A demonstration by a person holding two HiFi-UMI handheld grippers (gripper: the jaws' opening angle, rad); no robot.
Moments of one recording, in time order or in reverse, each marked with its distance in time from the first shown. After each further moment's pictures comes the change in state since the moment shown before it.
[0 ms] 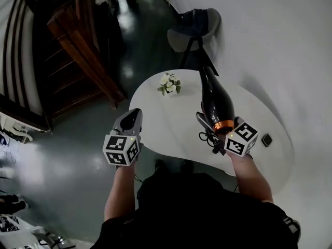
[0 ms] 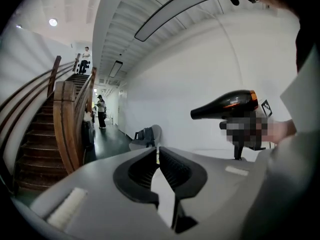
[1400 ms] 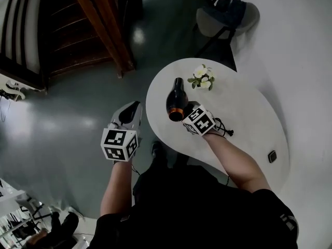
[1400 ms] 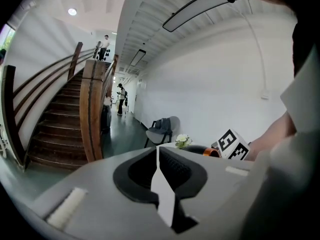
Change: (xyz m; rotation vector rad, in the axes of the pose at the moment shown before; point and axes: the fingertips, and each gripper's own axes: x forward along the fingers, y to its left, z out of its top) left arm -0.016 0.132 -0.072 -0.160 0.094 0.136; right arm 0.234 0.010 -0.234 -0.189 0.763 0.168
